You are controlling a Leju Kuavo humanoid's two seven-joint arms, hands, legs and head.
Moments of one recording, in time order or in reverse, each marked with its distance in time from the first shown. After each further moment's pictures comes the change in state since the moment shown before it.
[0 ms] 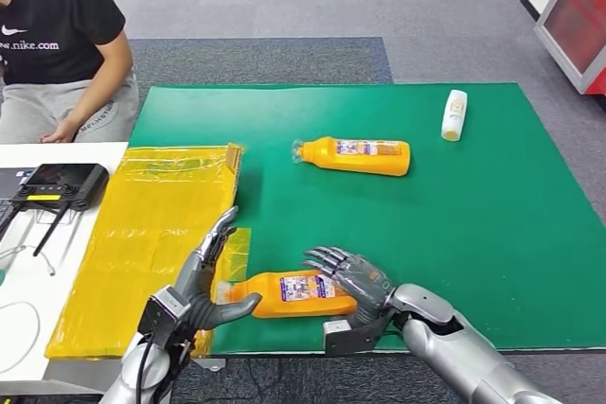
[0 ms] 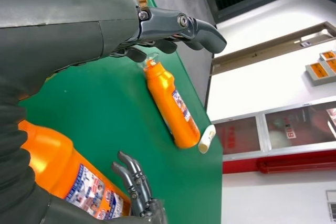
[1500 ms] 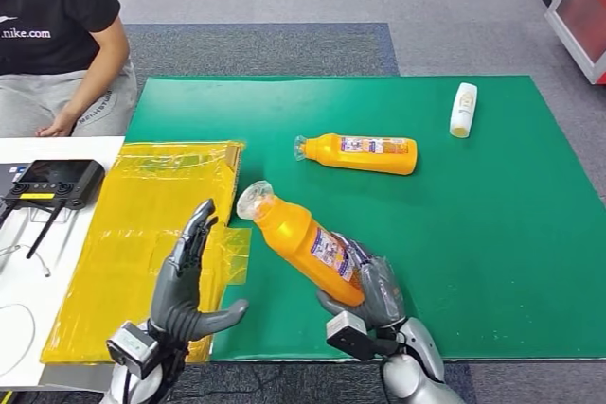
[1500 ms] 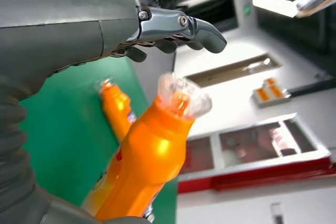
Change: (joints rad) left arm 0.071 -0.007 -0.016 -0.170 0.012 0.085 -0.141; right arm 0.310 0.194 -0.359 -0.280 -0.186 -0.370 -0.071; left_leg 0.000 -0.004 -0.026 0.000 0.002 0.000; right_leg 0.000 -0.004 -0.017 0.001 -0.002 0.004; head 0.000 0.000
